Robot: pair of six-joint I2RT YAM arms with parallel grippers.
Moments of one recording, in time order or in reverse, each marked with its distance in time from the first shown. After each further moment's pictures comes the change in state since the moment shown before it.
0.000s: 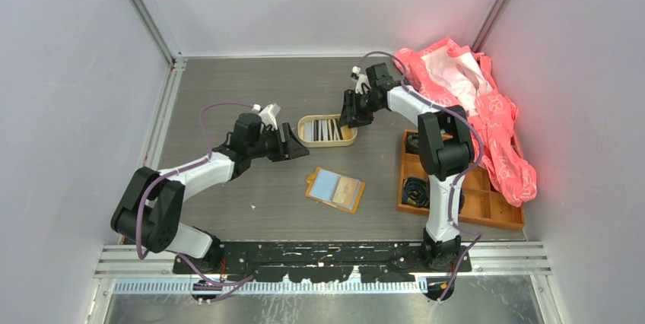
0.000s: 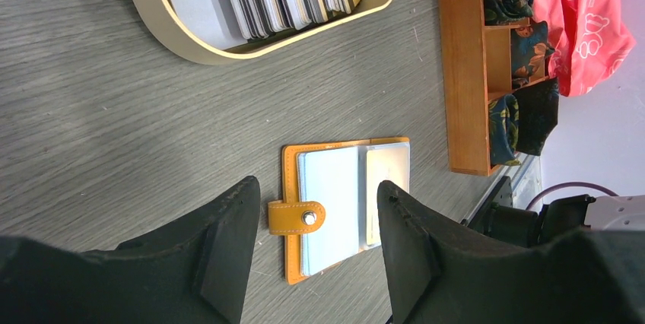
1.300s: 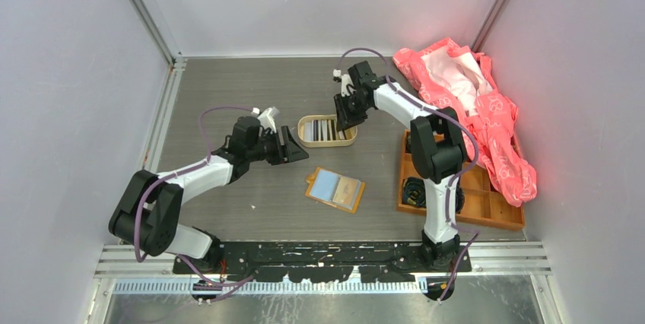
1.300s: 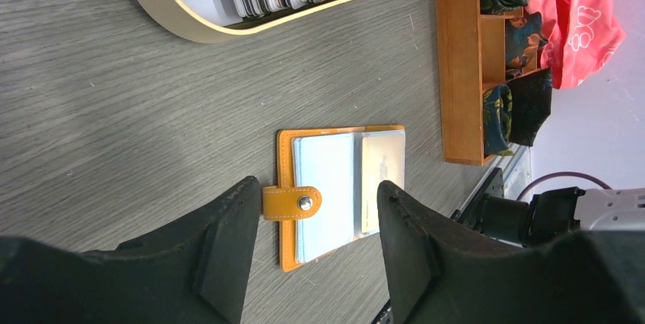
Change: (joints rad) left arm 0.001 -0.022 -0.036 0.011 0.019 -0.022; right arm 0.117 0.018 0.117 -0.167 0.209 -0.179
